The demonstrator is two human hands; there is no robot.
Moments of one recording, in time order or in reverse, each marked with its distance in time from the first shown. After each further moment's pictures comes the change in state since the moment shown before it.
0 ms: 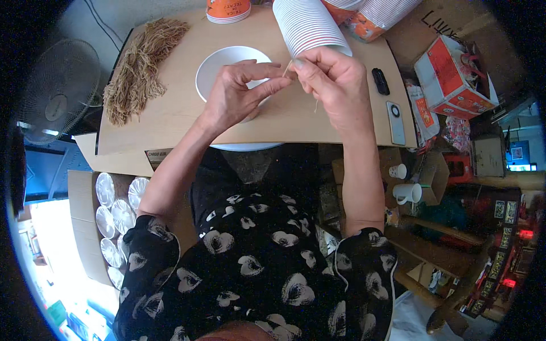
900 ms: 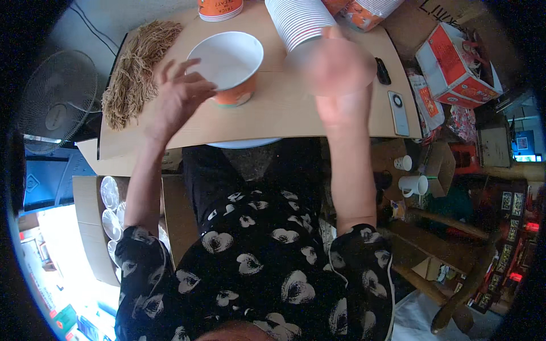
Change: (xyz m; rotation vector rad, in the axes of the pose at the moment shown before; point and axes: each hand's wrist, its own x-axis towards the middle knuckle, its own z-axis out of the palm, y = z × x) left_hand -0.041 -0.035 -0.080 0.966 -0.181 0.120; right_hand 0.000 0.012 -0.003 0.833 0.243 -0.011
